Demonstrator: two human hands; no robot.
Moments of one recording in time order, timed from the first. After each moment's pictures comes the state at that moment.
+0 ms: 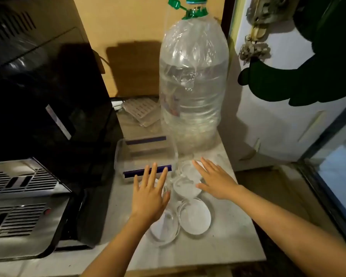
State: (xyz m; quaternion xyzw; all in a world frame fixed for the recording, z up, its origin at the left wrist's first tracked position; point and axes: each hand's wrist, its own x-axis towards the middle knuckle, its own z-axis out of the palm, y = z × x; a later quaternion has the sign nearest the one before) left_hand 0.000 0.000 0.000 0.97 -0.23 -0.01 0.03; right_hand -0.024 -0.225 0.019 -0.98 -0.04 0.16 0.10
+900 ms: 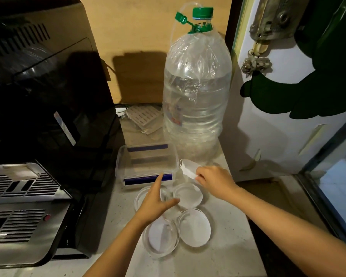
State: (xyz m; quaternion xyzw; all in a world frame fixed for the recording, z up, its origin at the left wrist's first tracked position) left_hand 0.003 -0.009 0.026 0.83 -0.13 -0.20 0.50; right_hand -0.016 -0.208 0.070 -0.99 -0.04 0.00 0.13
